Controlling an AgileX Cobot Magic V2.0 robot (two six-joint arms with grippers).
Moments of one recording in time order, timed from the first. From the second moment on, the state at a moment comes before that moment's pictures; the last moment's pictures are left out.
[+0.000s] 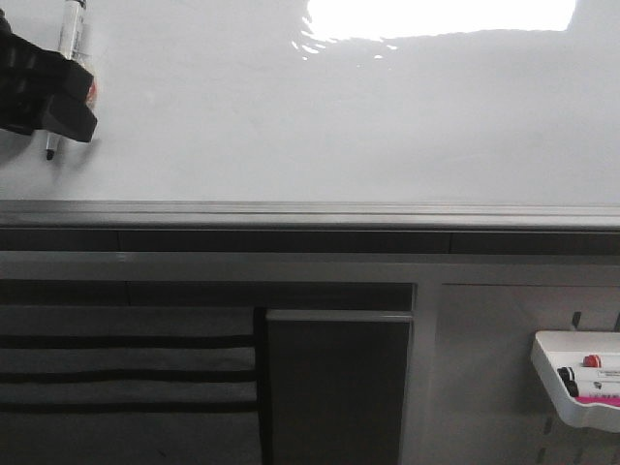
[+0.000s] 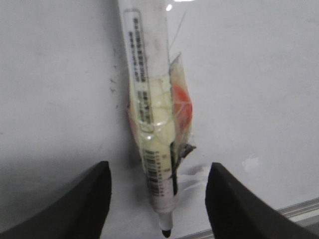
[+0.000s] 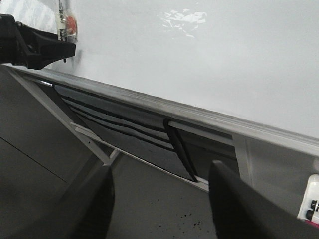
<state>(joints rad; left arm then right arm) -0.28 1.42 -0.82 -0.11 0.11 0.11 0.03 0.69 -0.60 0.97 0.75 -0.82</state>
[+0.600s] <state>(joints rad) -0.28 1.42 -0.82 -0.11 0.11 0.11 0.03 0.69 -0.60 0.97 0.75 -0.82</state>
